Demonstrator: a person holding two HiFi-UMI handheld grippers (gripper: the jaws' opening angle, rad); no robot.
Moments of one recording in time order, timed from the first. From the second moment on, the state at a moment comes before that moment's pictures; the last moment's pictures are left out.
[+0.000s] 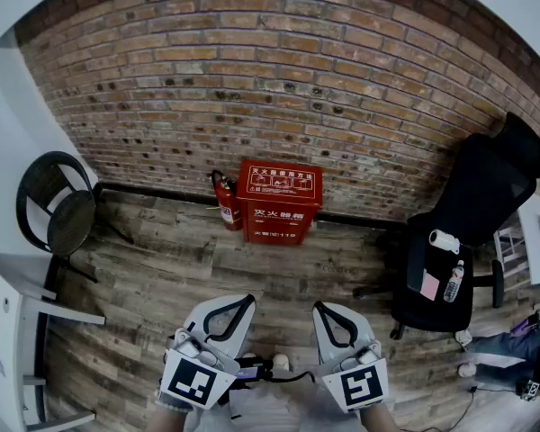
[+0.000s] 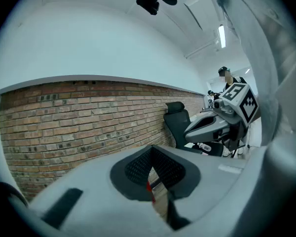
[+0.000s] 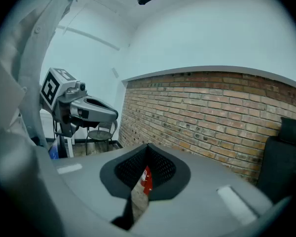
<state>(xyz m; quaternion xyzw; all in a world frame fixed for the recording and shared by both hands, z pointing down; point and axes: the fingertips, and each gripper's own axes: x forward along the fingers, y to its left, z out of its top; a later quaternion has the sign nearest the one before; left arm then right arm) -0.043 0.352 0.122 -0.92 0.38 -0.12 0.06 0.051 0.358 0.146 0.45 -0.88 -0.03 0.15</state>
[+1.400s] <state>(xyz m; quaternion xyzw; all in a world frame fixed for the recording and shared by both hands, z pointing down) -0.080 0.347 0.118 -0.92 0.36 -0.11 0.07 0.026 0.351 0.140 0.50 -0.86 -0.01 0.13</state>
